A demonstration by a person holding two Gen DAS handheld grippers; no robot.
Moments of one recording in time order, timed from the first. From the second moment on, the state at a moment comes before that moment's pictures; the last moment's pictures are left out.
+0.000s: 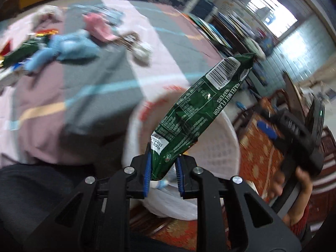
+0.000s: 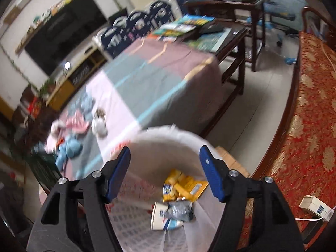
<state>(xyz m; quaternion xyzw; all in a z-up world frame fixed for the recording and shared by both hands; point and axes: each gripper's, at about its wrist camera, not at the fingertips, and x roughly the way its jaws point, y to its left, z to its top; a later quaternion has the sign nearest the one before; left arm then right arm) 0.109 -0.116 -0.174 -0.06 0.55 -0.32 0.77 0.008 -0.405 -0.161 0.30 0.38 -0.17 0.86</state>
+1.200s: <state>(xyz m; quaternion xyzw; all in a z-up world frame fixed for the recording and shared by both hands) 0.147 0.066 -0.128 -0.14 0.45 0.07 0.88 0.134 -0.244 -0.170 0.17 0.43 -0.04 0.89</state>
